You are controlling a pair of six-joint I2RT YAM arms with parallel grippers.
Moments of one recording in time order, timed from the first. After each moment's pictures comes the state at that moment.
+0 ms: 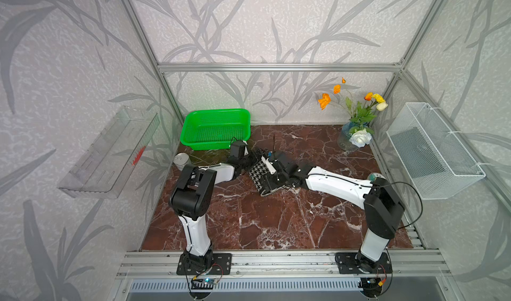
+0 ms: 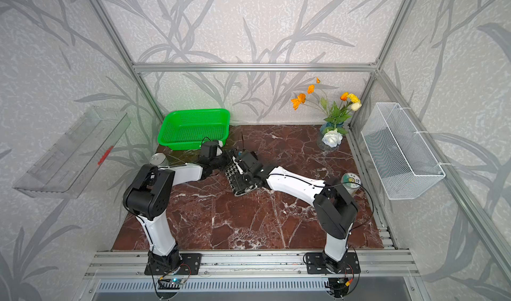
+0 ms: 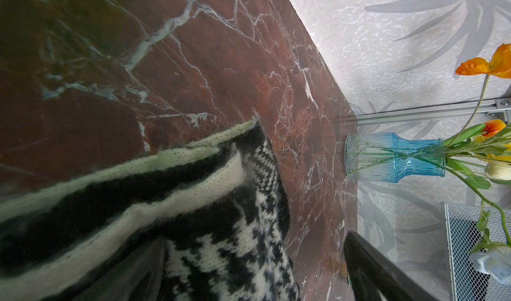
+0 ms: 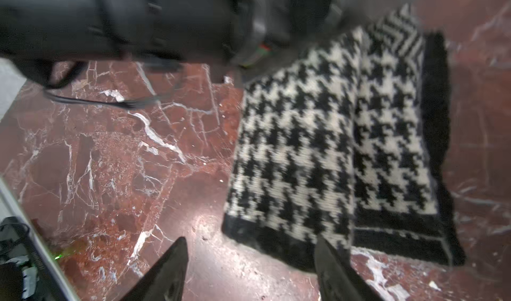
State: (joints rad) left arm -0.29 1.89 1.01 0.28 0.35 -0.92; right arm 0.94 1.80 1.39 -0.47 0.05 0.32
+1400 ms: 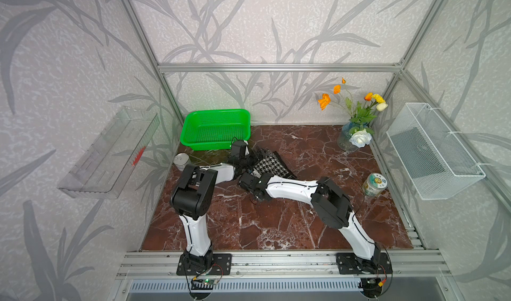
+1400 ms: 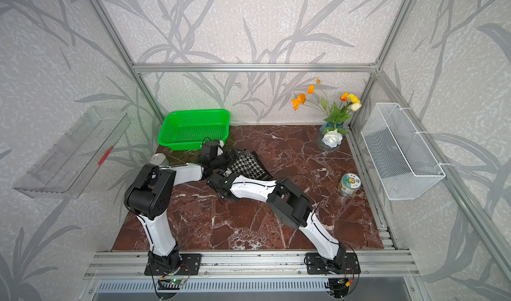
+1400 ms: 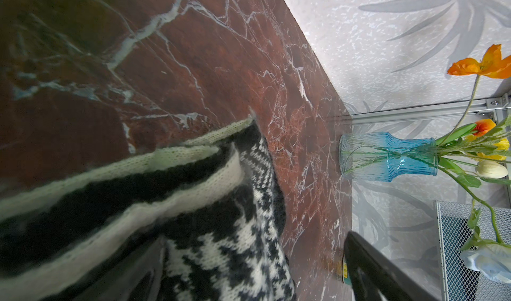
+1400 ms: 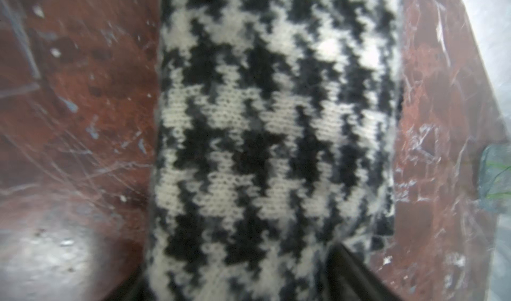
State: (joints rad) left arm -0.30 1.89 1.01 0.30 0.37 -0.95; right arm 1.05 2.27 1.73 -0.80 0.59 0.36
